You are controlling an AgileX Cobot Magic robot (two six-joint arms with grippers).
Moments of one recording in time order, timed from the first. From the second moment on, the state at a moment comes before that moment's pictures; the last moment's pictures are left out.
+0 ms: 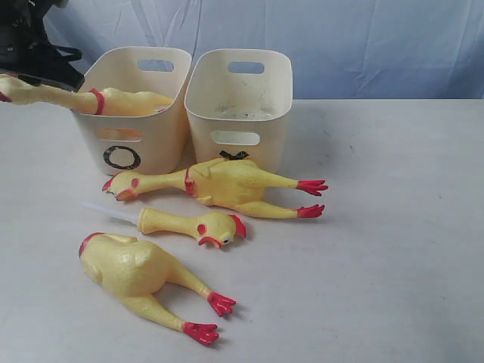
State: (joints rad) left arm -0.27 1.75 -1.48 0.59 0.92 -0.19; right arm -0.01 0.00 0.00 -0.19 0.37 0.19
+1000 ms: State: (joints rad) left arm -0.27 1.36 -1.49 0.02 1.06 0.12; right arm -0.01 0.00 0.00 -0.18 0.37 0.19
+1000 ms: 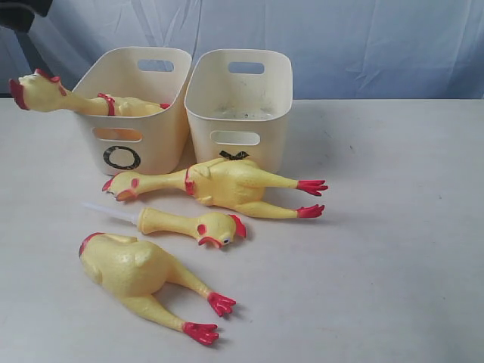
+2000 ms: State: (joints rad) left arm -0.27 0.76 -0.62 -0.21 0.61 0.30; right arm -0.01 0.00 0.00 -0.18 0.36 0.19
